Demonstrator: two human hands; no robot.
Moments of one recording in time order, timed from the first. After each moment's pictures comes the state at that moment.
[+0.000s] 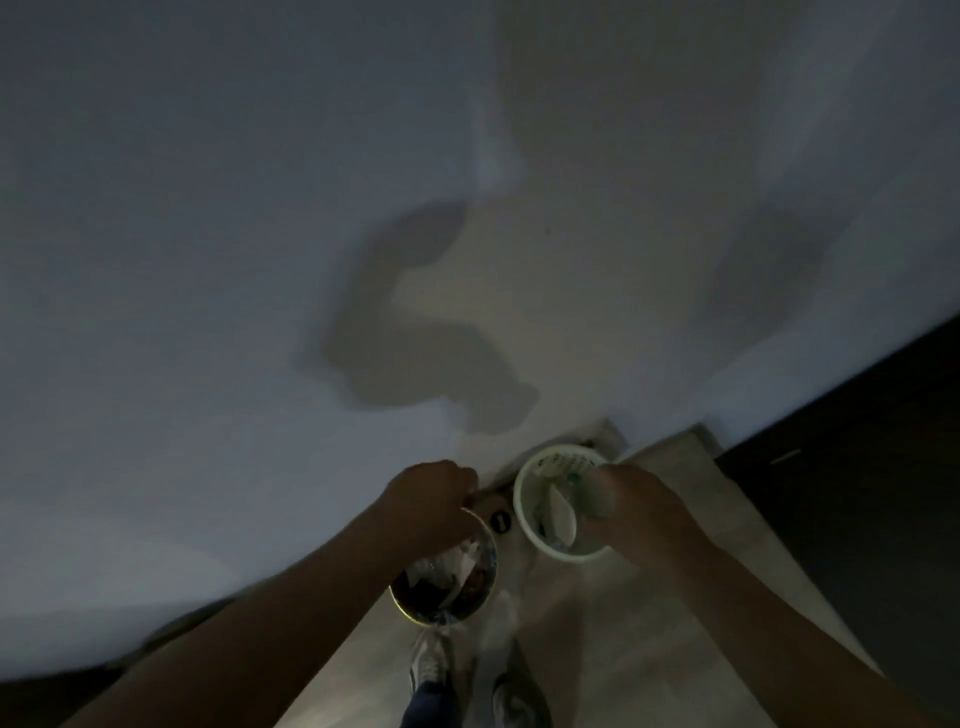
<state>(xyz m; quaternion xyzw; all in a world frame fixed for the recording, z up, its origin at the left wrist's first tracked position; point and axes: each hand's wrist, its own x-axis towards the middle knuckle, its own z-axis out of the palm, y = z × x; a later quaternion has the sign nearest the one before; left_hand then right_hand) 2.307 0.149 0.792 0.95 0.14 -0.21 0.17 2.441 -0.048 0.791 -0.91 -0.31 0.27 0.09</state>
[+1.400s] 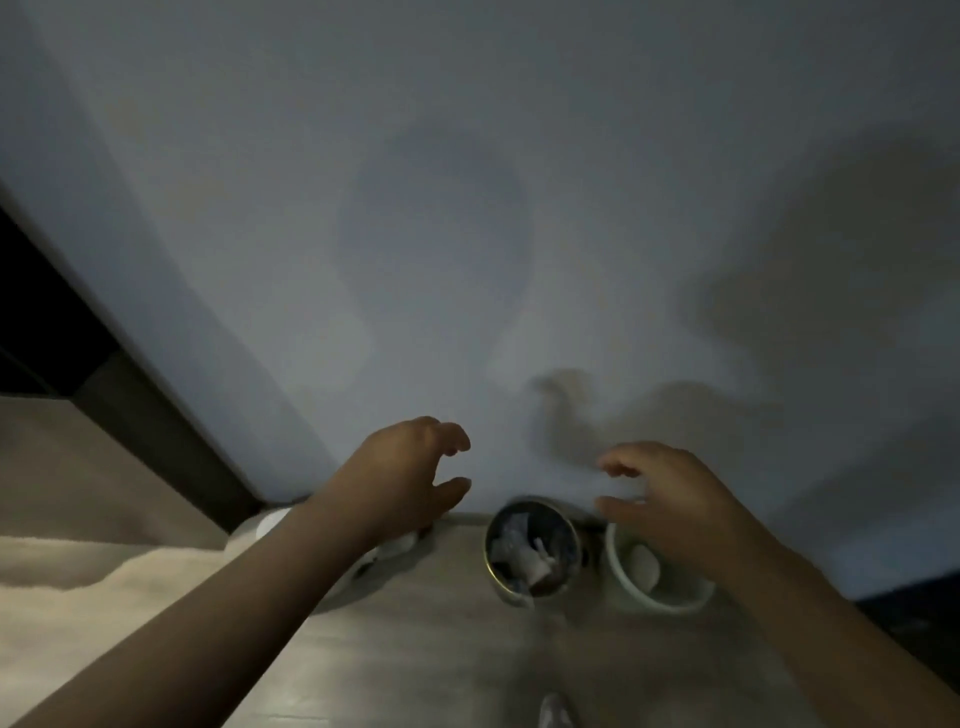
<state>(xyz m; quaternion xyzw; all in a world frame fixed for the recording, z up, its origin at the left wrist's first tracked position) 1.984 0.065 0.953 0.91 0.38 0.03 0.17 2.216 -0.063 0.950 -0.78 -0.57 0.21 0.15</state>
